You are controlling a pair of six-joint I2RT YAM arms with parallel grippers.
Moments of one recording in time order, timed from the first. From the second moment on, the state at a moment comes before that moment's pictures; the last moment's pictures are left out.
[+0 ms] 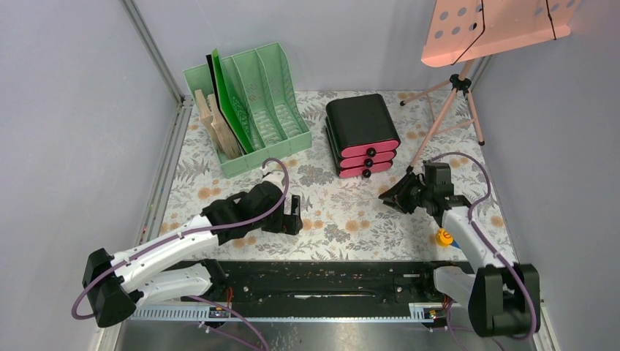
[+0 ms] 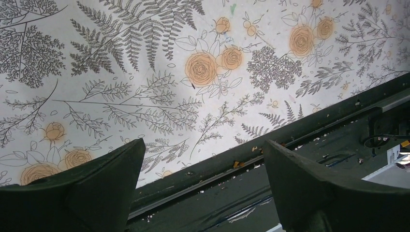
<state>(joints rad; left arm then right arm) -0.92 0.99 0.76 -0.65 -0.15 -0.68 0.07 1.11 0.55 -0.29 -0.45 0.88</state>
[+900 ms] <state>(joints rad) -0.70 0.93 0.60 -0.41 0.11 -0.73 0.07 0.87 0.44 -0.56 -0.32 0.75</state>
